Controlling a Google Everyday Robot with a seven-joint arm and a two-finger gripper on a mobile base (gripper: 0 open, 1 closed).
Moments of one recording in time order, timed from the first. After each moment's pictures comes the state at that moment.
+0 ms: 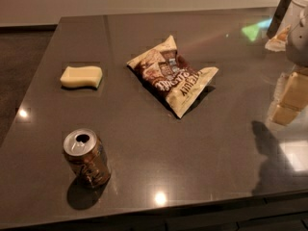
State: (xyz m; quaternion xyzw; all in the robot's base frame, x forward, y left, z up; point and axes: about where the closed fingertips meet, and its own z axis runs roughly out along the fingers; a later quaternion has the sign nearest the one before) arm 0.438 -0.217 0.976 -0.60 0.78 -0.03 0.16
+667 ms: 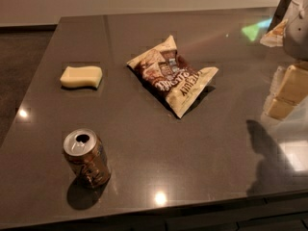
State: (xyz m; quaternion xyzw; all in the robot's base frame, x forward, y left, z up) arm 0.442 -0.206 0.984 -0.61 0.77 -0.02 0.18
